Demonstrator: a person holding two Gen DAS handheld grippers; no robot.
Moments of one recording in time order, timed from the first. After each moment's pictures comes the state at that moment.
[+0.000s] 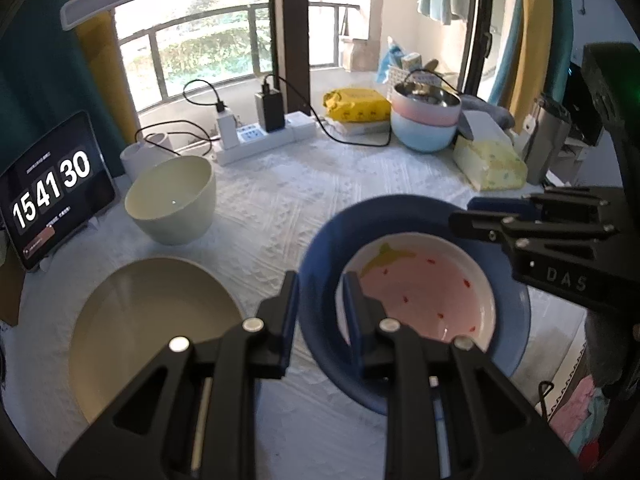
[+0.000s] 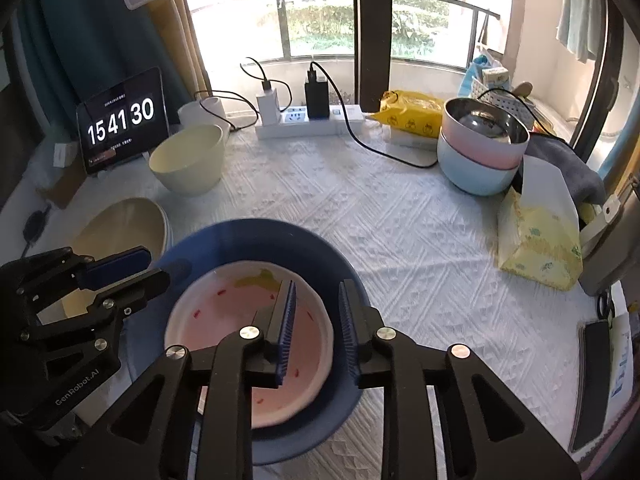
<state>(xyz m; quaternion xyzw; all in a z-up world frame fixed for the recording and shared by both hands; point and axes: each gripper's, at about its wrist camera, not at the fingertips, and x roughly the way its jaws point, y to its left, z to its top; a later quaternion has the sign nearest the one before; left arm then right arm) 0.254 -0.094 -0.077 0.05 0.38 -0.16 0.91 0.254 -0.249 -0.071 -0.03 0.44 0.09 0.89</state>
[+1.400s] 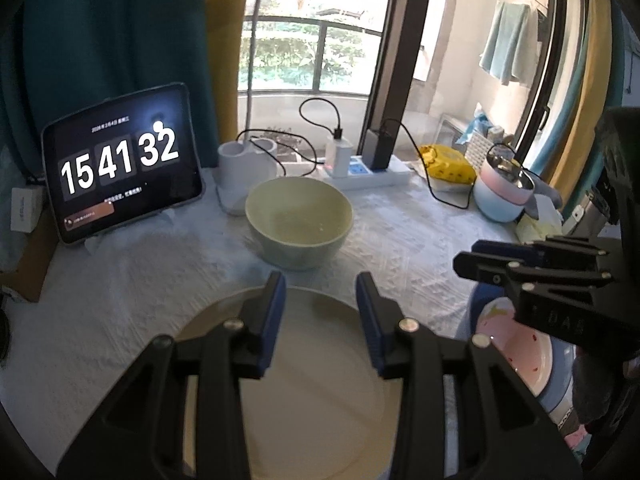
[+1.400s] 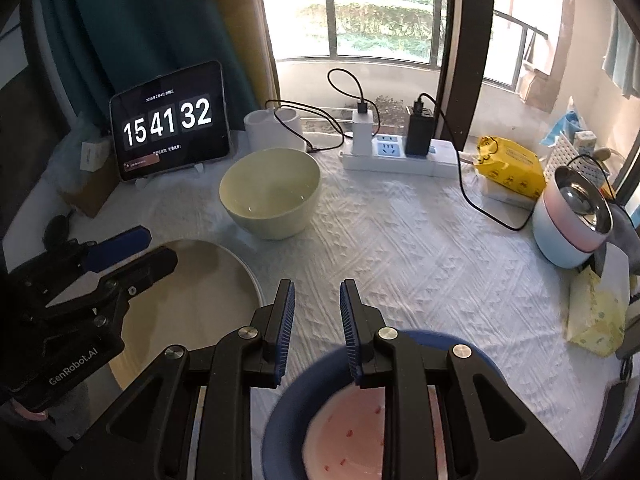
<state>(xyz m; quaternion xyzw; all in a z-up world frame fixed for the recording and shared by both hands) 0.297 0.039 -0.064 -0.05 0.36 -0.10 0.93 0.314 -0.134 -0.057 -0.05 0.45 0.15 0.88</state>
